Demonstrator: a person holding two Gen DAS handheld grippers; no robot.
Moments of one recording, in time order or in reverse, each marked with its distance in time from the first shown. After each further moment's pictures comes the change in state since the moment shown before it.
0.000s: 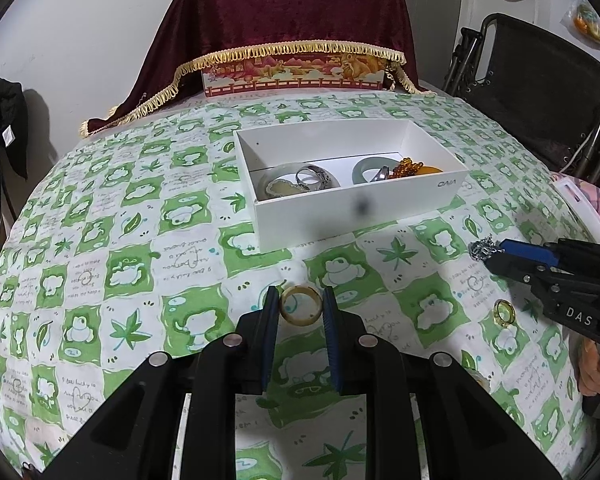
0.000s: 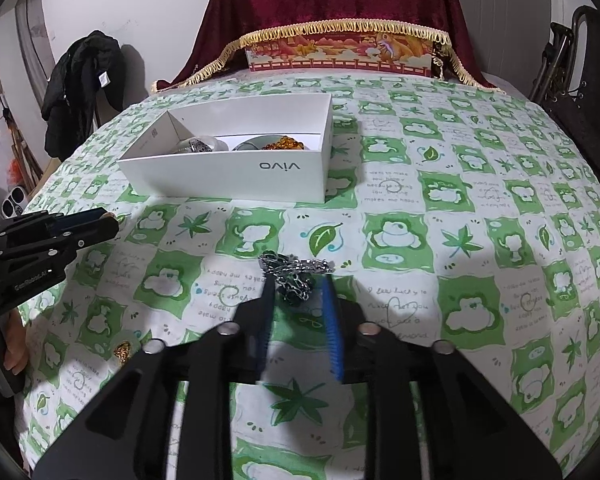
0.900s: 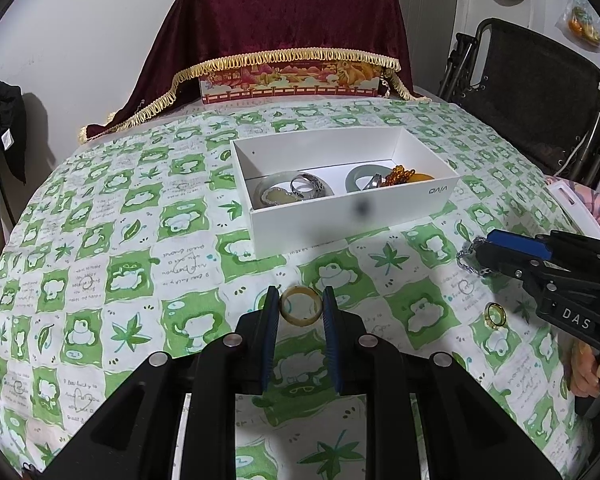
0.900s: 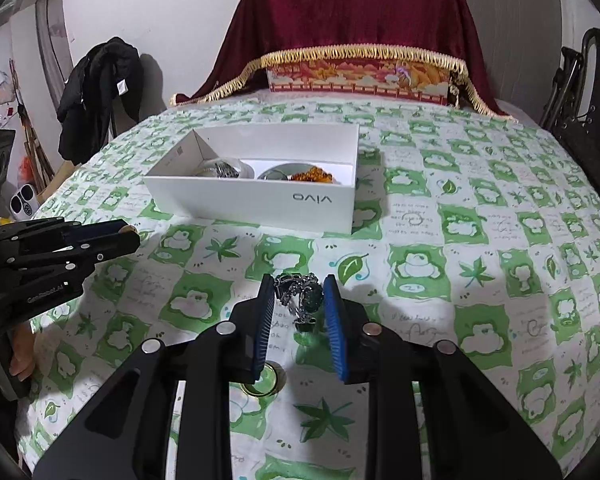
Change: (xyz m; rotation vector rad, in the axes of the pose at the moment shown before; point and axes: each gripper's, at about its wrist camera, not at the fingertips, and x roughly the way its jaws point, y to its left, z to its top) left arm -0.007 -0.005 0.000 -0.001 -0.025 -0.009; right arm -0.011 0.013 0.006 -0.048 -0.094 0.031
